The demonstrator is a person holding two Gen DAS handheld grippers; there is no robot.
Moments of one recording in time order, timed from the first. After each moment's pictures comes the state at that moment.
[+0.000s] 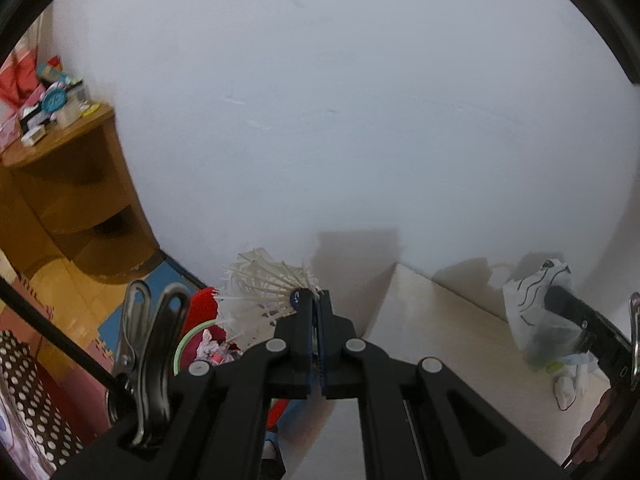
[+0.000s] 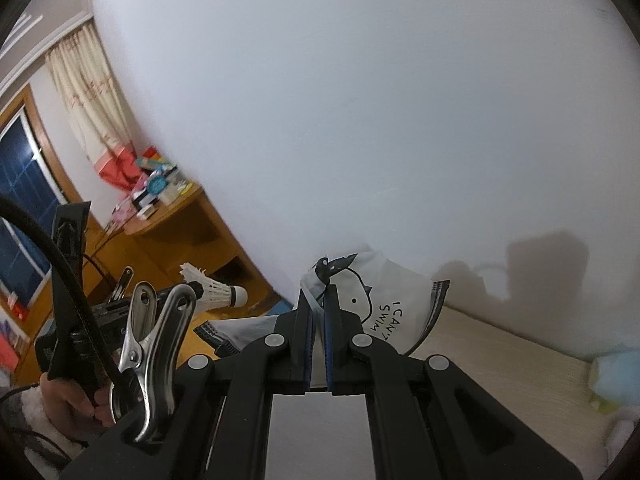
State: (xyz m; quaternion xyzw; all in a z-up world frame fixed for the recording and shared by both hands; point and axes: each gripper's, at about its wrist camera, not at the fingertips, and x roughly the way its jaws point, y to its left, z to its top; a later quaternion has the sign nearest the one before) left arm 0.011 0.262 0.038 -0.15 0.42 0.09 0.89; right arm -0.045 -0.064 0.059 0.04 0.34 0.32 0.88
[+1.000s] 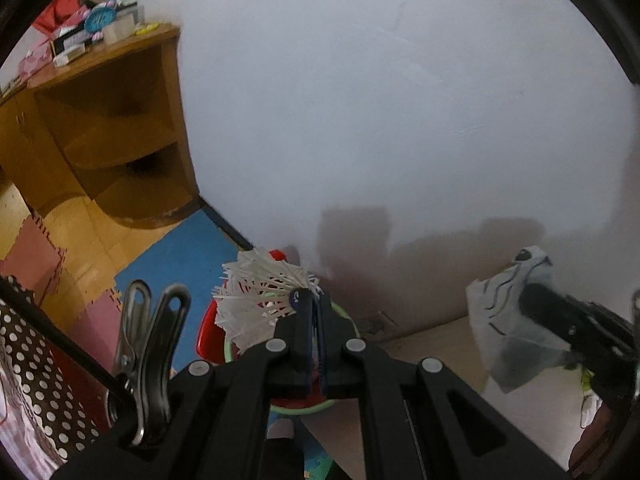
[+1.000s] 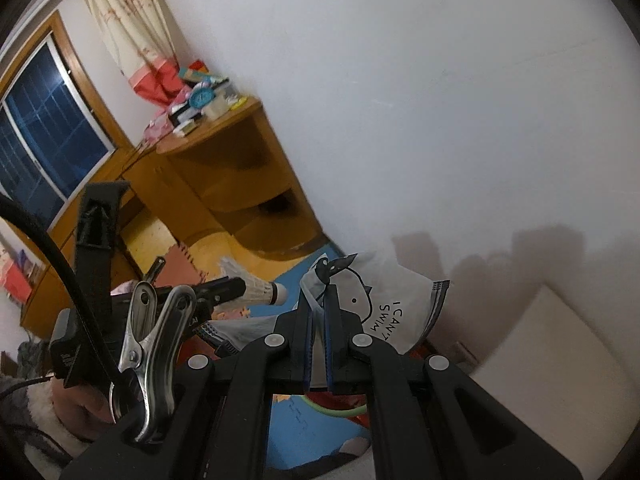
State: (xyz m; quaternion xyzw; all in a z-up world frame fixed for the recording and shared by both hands) left arm -0.001 0.410 -0.059 -0.21 0.48 0.15 0.84; right arm -0.022 0.152 -0.010 -0.06 0.43 0.40 0.81
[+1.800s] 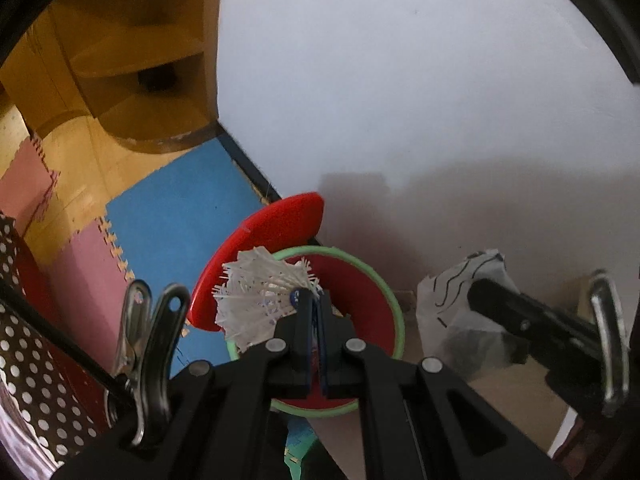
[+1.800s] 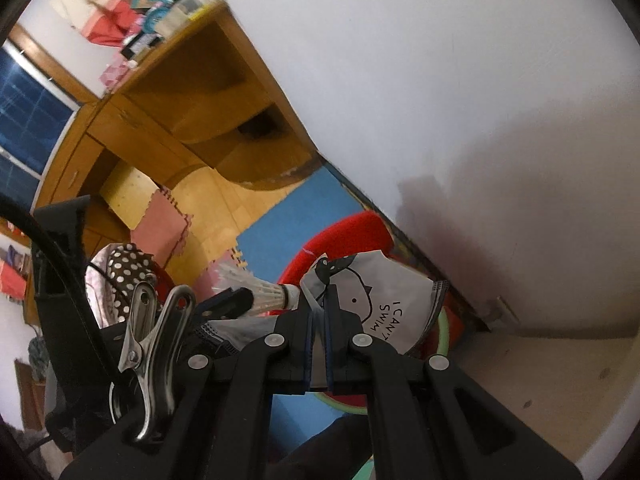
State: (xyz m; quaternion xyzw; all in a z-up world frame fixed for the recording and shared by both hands) left arm 0.016 0.475 -0.200 -0.29 0.54 0.18 0.77; right arm 0.030 0.252 -0.158 -0.08 0.56 0.36 0.74
